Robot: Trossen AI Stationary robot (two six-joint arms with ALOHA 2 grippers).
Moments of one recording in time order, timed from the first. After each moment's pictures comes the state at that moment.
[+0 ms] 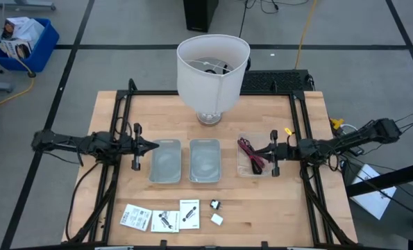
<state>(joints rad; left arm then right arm) -0.13 0.19 0.08 0.15 -0.16 0.09 0.19 0.62 0.02 0.59 0.23 -0.06</state>
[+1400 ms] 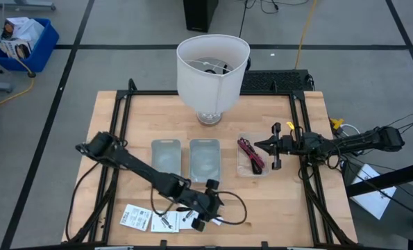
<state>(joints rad) -0.46 1.96 1.40 -0.09 -0.12 0.01 0.04 0.56 0.02 0.66 0.10 -0.07</state>
